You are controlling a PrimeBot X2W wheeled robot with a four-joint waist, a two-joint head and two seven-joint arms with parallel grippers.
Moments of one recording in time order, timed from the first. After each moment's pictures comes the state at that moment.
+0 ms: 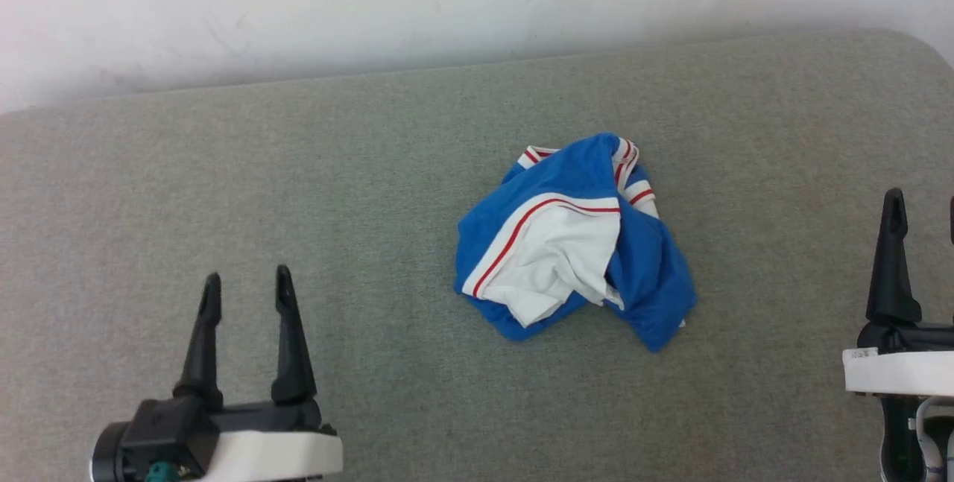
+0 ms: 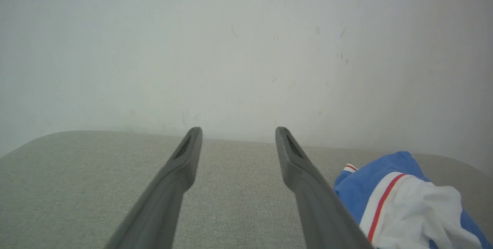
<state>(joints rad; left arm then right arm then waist) 0.10 0.22 -0.20 -0.26 -0.28 0.32 -0.26 -0.05 -0.05 -0.23 -0.06 0.22 0.13 -0.26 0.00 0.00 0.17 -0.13</state>
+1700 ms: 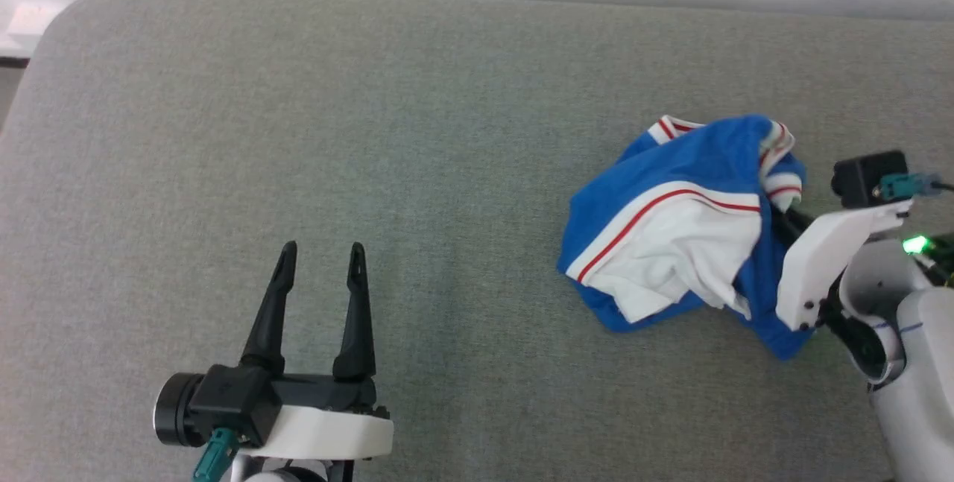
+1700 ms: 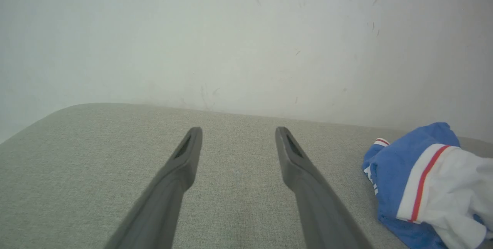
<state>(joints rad) 0.03 0.06 -0.17 -0.17 -0.14 0.10 -0.26 -0.39 -0.27 0.08 0.32 0.31 0.13 0.43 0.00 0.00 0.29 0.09</state>
